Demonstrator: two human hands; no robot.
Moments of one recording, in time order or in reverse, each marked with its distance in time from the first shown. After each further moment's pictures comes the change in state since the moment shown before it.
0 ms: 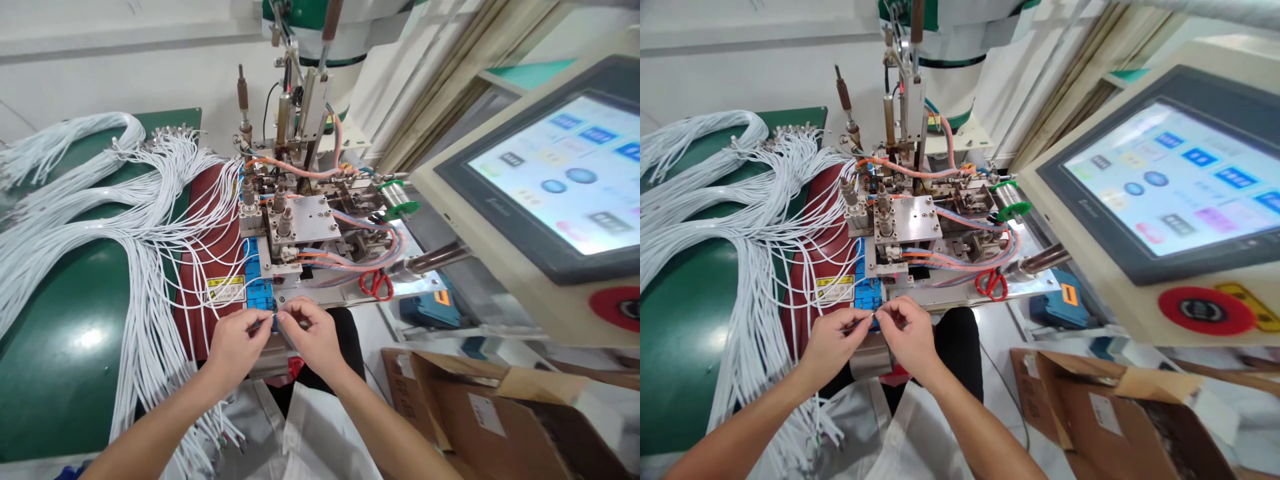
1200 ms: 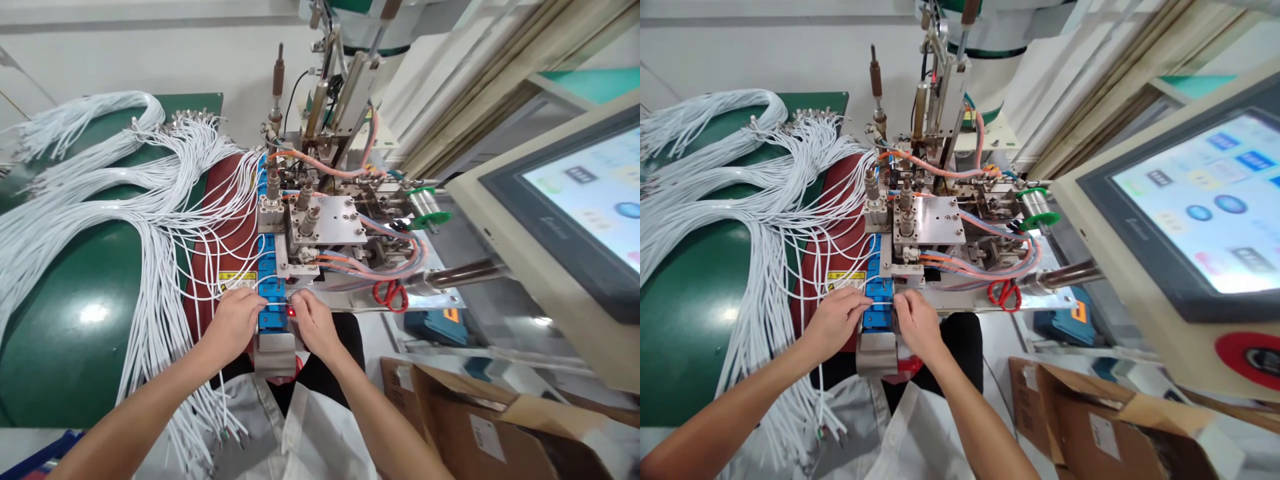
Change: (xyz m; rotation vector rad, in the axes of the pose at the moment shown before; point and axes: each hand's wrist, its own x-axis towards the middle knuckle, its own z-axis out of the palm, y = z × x) left_hand 0.019 -0.037 -0.015 0.351 0.024 0.350; right_hand 0.016 0.040 0.006 -0.273 -0.165 0.068
